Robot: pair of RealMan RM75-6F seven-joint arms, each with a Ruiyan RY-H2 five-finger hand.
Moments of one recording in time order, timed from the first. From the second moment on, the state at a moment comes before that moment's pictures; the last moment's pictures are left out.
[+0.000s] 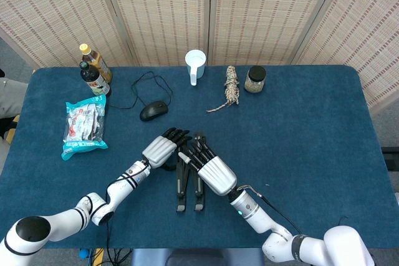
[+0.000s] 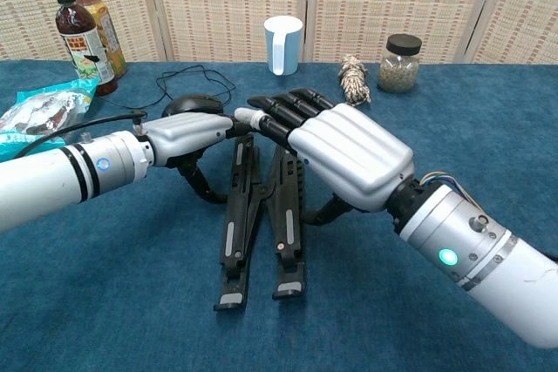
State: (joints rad) left arm -0.89 -1.83 -0.08 -0.90 1.49 0.88 -0.23; right arm 0.64 -1.97 0.07 -1.02 -1.71 1.29 -0.34
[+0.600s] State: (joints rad) left arm -0.82 -1.68 -0.09 -1.01 1.44 0.93 -0.15; right arm 0.66 -1.62 0.04 -1.45 -1.69 1.14 -0.32
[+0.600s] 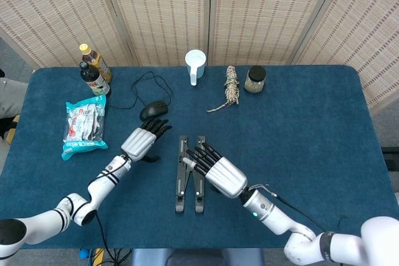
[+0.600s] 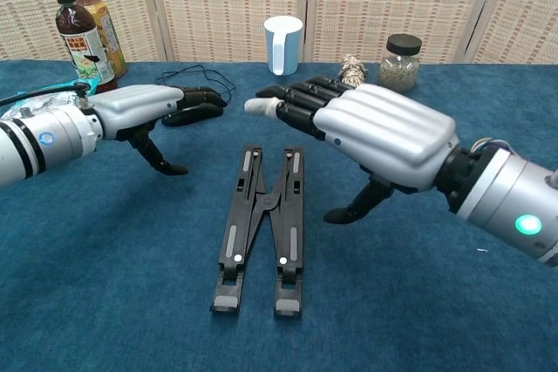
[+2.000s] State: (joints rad) left arm -0.74 -1.58 -0.12 -1.08 1.39 0.98 -0.13; right arm 1.11 -1.56 0.04 -1.41 -1.55 0.49 -0.30
